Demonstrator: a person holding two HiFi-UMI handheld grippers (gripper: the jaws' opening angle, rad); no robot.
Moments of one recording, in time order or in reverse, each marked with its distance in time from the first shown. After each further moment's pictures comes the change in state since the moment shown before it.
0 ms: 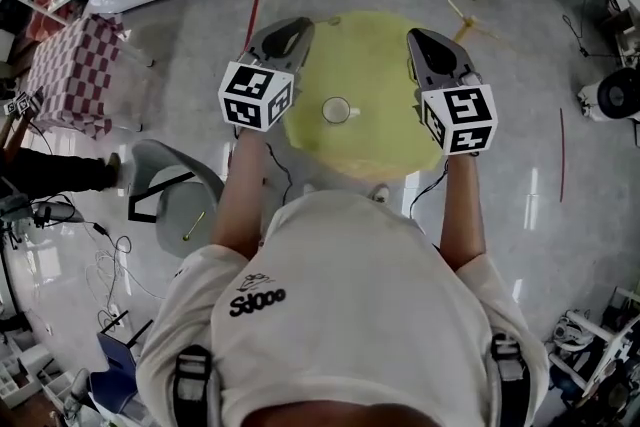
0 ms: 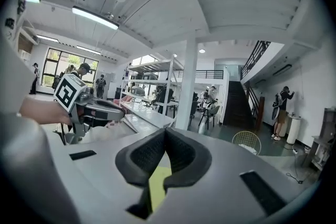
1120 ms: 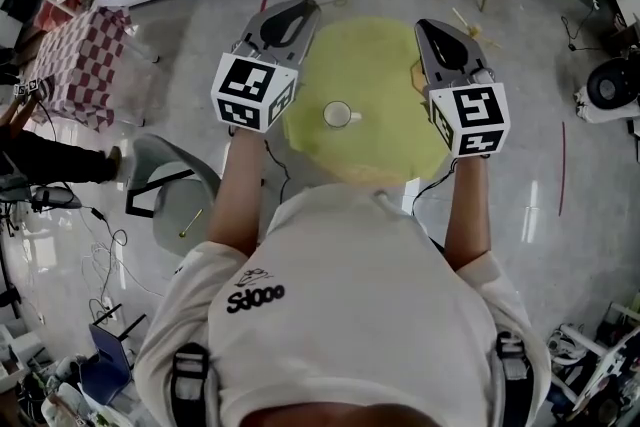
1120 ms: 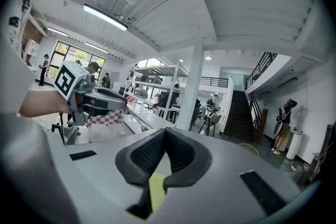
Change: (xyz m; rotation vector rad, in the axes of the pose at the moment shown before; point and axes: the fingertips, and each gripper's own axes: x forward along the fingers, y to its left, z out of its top) left arm -0.012 -0.013 0.070 0.130 -0.085 0.038; right arm -0.007 -0.009 0.040 -0.099 -0.056 0.018
